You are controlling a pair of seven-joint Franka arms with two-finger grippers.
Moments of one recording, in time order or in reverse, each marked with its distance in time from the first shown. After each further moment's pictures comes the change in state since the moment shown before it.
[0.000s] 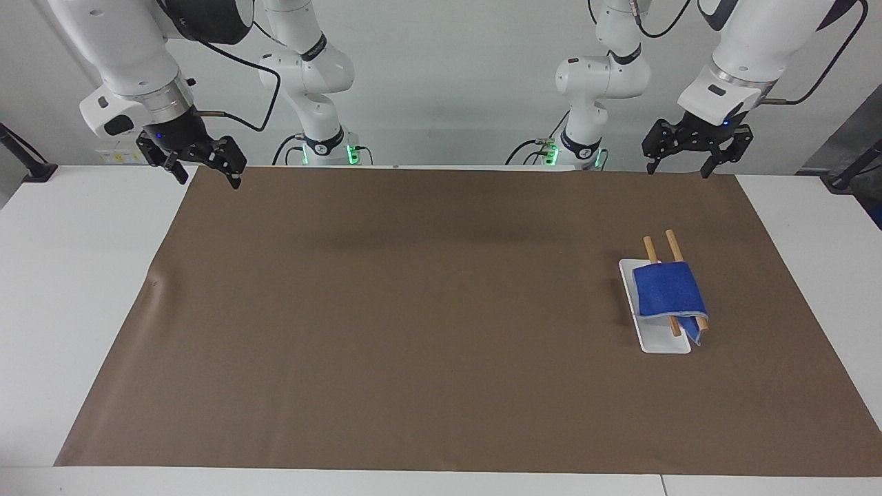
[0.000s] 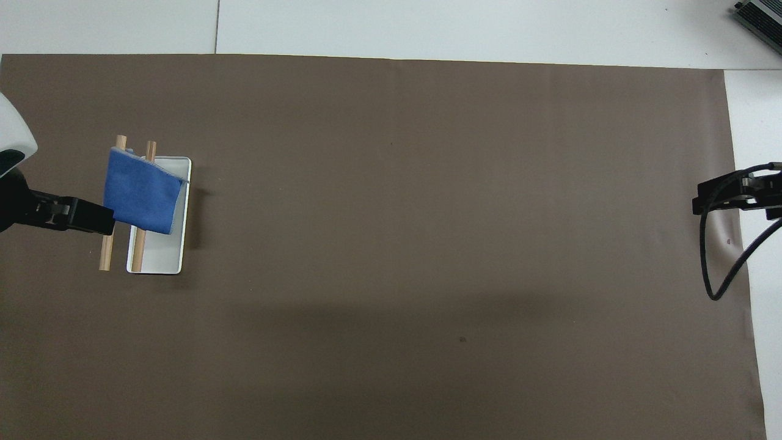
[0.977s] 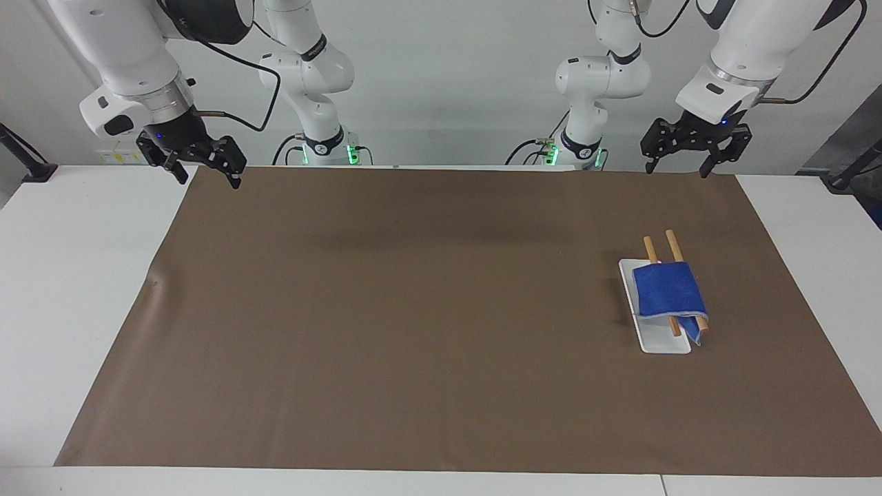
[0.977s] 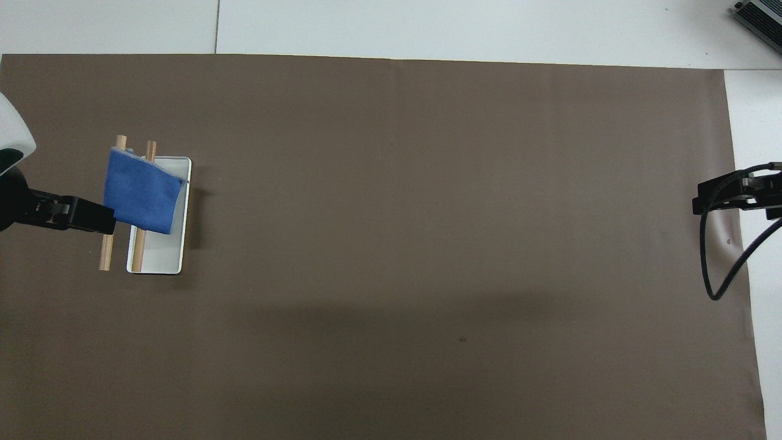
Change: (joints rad) left arm 0.002 0.000 0.004 0.002 -0.012 0.001 0.000; right arm 0.000 0.000 0.000 0.000 0.000 0.000 0.000
